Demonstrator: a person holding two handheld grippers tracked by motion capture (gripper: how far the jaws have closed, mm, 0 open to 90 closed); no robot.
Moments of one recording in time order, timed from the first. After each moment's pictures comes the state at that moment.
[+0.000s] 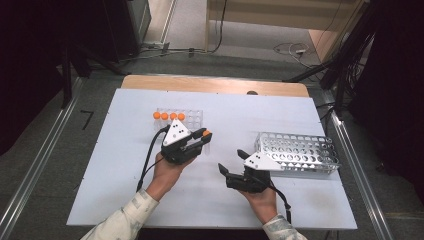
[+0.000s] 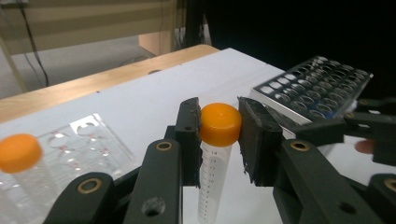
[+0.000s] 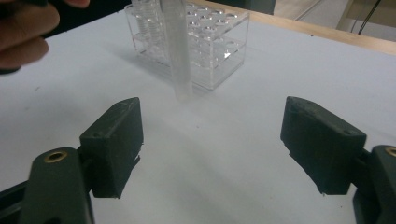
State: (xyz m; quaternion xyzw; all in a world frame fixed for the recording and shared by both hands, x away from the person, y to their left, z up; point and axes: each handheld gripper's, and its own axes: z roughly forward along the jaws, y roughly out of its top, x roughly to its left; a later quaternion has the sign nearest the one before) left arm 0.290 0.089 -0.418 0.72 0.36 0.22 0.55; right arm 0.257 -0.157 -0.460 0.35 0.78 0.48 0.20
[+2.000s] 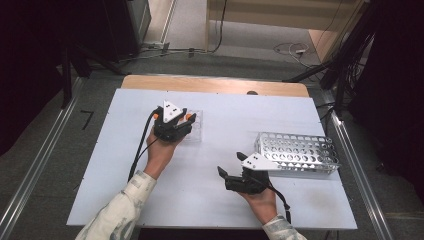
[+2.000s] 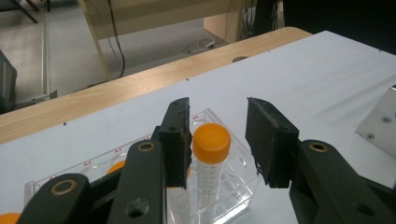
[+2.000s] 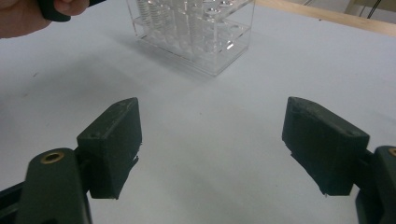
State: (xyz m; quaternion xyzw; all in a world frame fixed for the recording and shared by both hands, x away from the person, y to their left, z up) left arm 0.342 0.111 -0.423 0.71 0.43 0.30 0.47; right arm 0.258 -0.155 -0.466 0.35 0.79 0.47 0.19
